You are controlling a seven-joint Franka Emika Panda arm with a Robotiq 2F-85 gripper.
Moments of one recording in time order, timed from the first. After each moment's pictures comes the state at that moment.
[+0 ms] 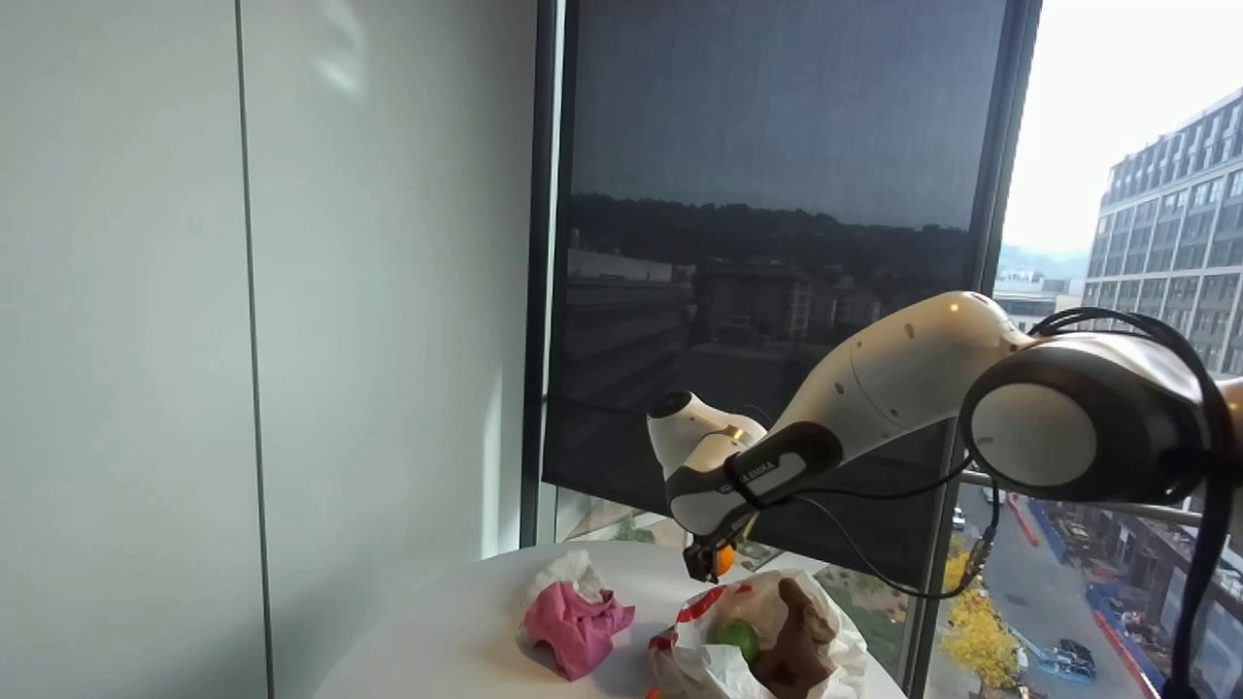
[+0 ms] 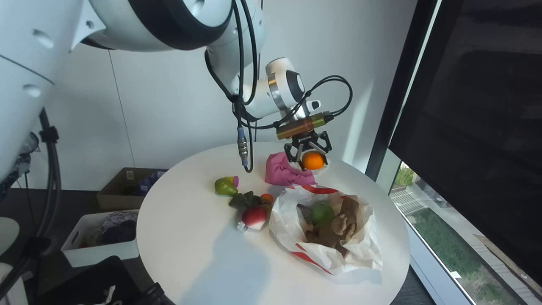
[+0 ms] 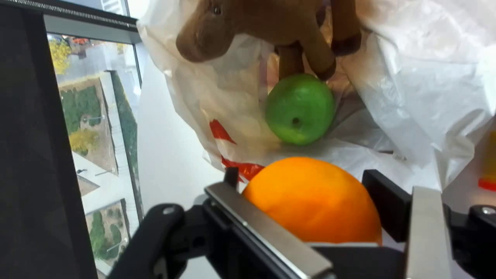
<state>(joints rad) 0.37 0.65 -0.15 -1.54 -0.52 2.19 -0.05</state>
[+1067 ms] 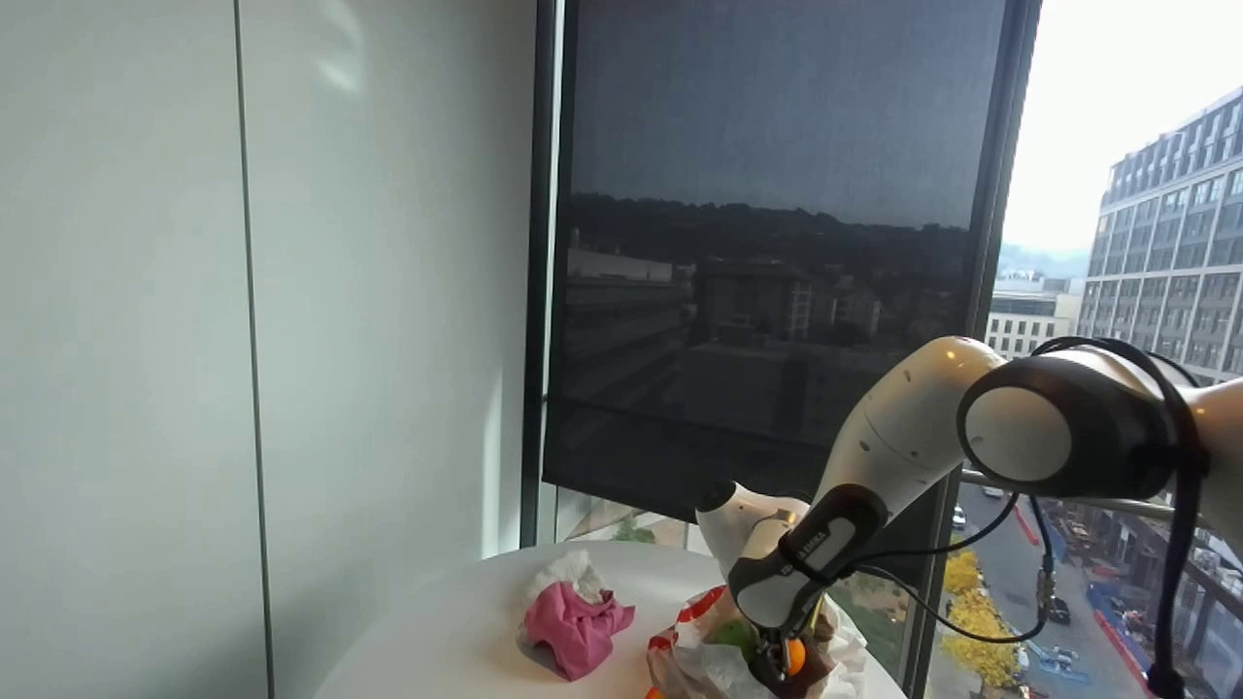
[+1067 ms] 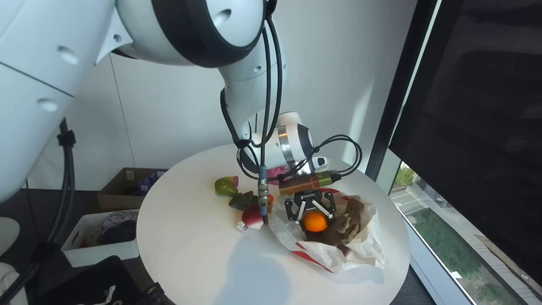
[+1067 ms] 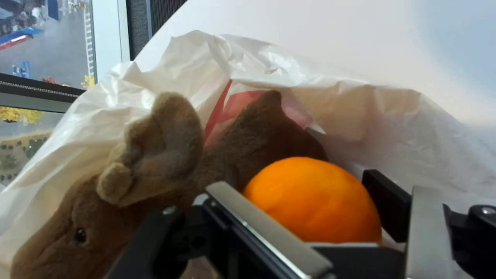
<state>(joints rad) 0.21 0.69 -0.09 -1.79 -0.64 2.29 0.00</state>
